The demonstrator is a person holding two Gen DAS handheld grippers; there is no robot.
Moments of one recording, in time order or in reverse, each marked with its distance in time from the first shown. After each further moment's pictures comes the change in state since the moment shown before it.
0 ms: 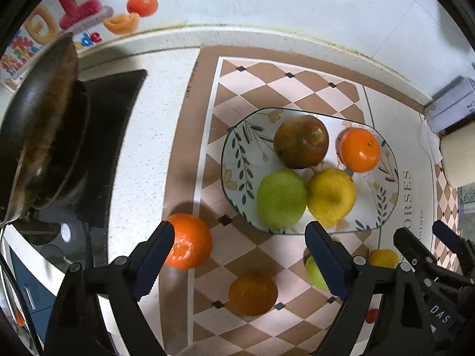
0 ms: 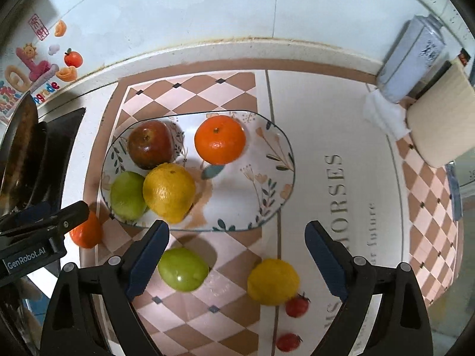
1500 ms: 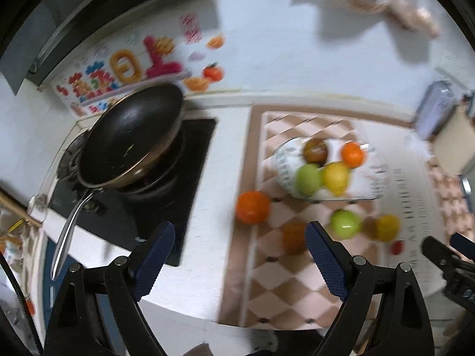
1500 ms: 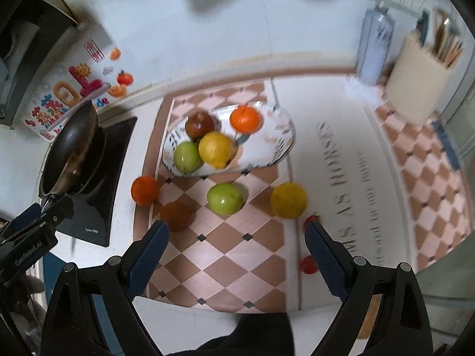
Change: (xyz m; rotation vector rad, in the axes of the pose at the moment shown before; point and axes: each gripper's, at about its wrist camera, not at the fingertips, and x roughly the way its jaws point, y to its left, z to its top) left arm -0.128 0.033 -0.115 0.007 -0.315 0.186; right arm -0.087 0.005 -0.105 0.091 -0.075 0.179
